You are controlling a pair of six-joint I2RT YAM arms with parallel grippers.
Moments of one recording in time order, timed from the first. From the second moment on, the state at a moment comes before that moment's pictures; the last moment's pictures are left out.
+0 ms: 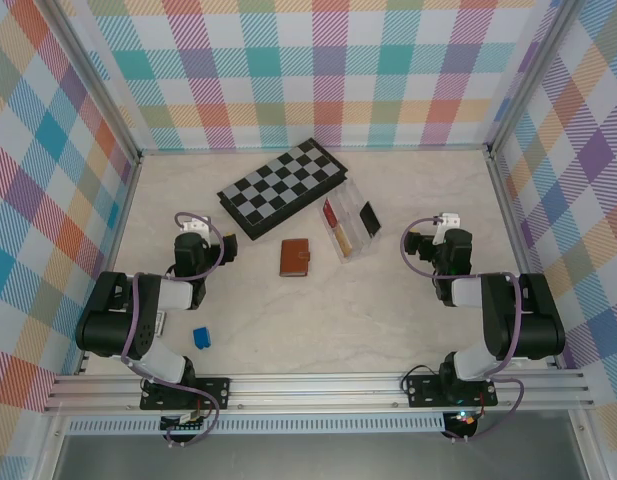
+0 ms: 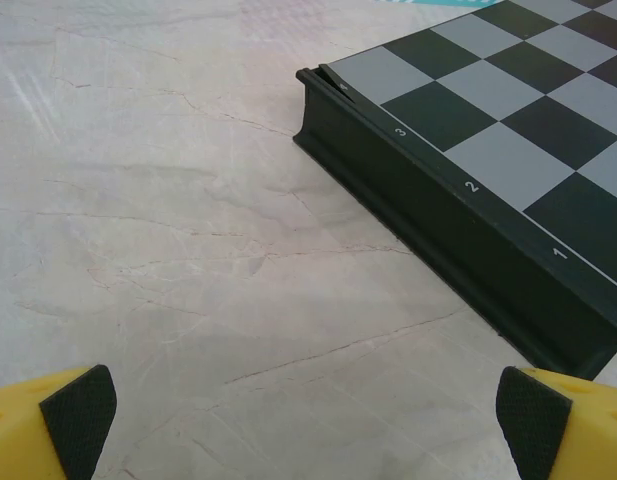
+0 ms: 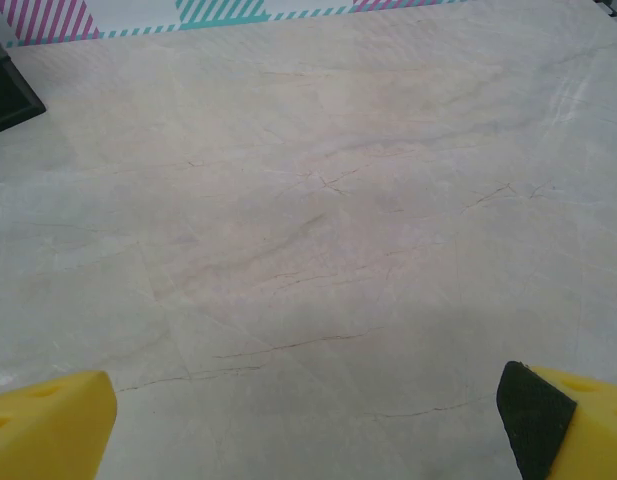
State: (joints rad) left arm -0.08 1.56 0.41 0.70 -0.09 -0.10; right arm 0.01 1.52 0.40 0.69 -0.01 0.08
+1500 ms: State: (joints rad) left arm -0.08 1.15 0.88 -0.28 -0.06 -0.47; right arm 0.01 1.12 0.91 -0.32 0.08 0.40
